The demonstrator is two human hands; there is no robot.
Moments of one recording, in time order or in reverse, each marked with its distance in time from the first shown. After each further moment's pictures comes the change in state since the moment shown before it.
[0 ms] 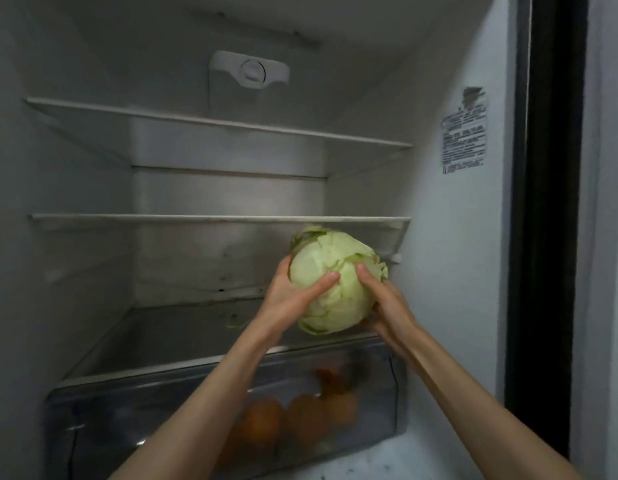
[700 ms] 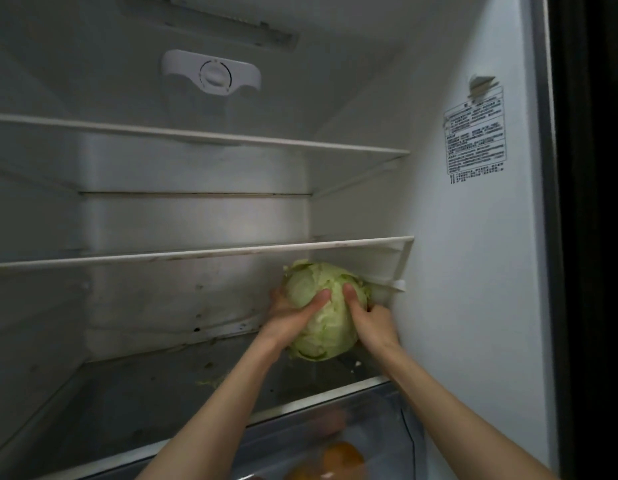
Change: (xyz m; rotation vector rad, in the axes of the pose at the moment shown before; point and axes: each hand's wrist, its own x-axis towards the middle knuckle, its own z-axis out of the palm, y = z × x) left_hand 0.101 -0.059 0.020 0.157 0.041 -0.168; right_hand 0.090 0.032 -0.015 -0.588 0.393 0.010
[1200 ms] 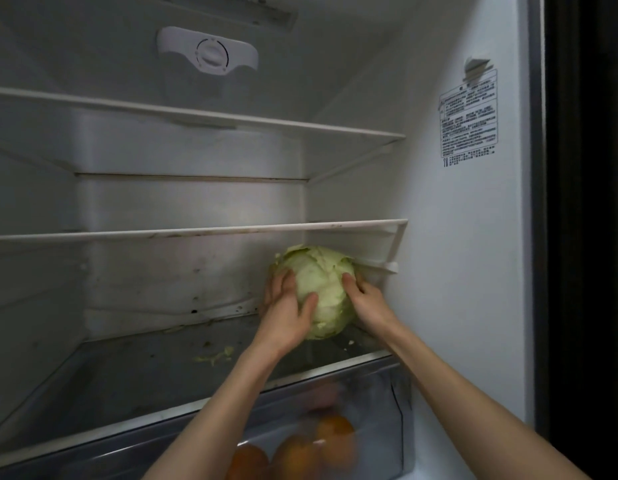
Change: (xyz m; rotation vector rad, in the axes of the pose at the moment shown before) left_hand -0.021 -0.013 0.000 0.606 0.023 0.341; right_hand -0.009 -0.010 -0.011 -0.072 -0.171 -0.105
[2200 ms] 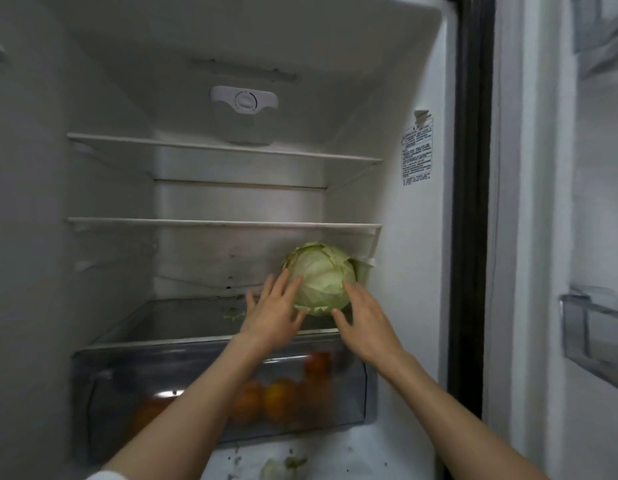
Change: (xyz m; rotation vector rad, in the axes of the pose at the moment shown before) left_hand -0.098 0.065 -0.038 0.480 -0.104 -0.046; right_hand -0.110 -0.001 -0.057 -0.596 -0.114 -0.438
